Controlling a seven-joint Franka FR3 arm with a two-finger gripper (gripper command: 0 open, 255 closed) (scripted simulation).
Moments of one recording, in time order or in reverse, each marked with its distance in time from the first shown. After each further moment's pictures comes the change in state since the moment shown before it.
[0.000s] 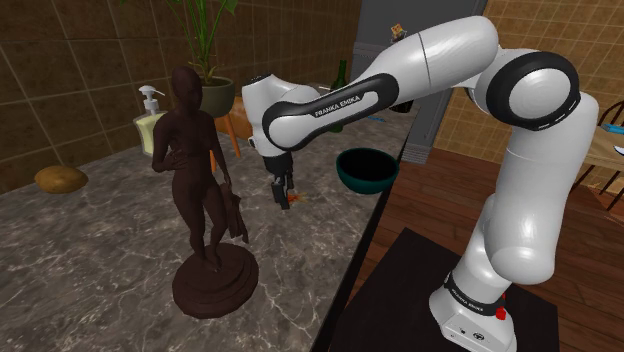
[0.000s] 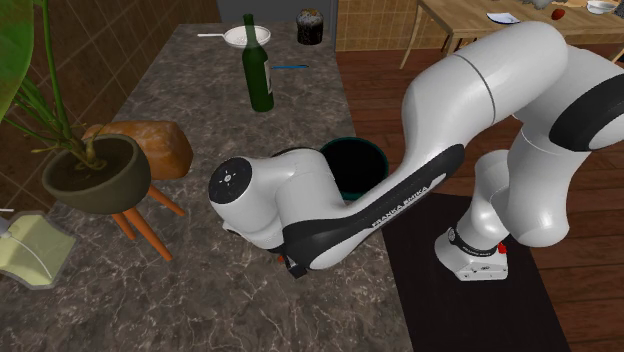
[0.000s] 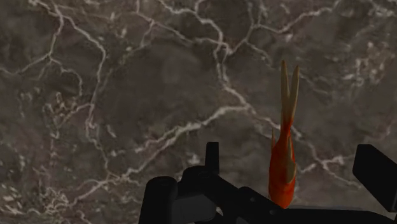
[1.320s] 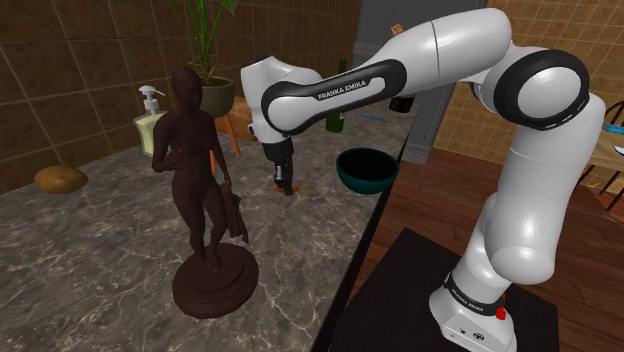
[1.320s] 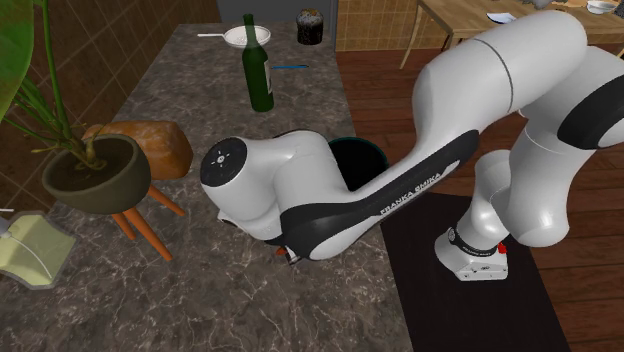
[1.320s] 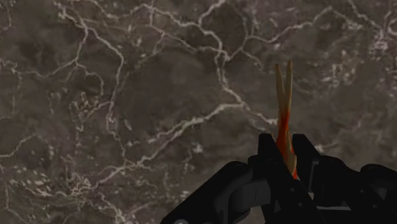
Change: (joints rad) arm 0.001 -0.029 0.003 0.057 0.009 -0.085 -0.010
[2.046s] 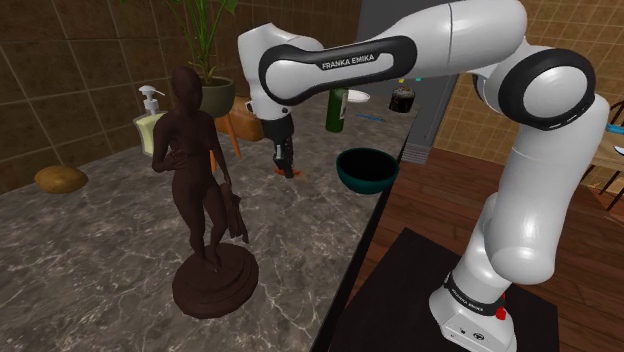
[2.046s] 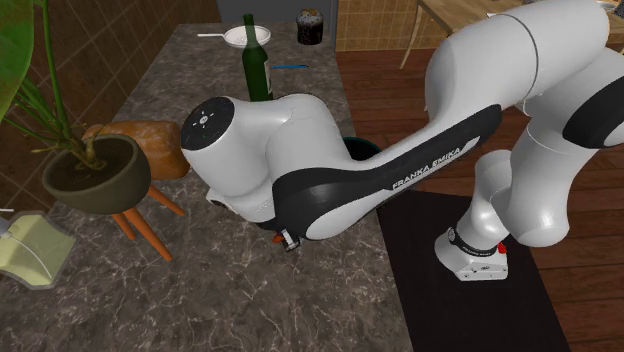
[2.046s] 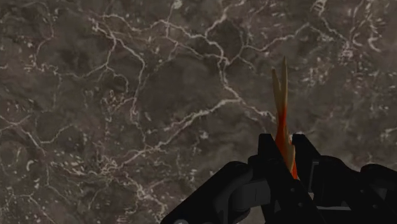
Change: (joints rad) arm 0.002 -0.017 0.002 0.127 0.006 -0.144 -0.015
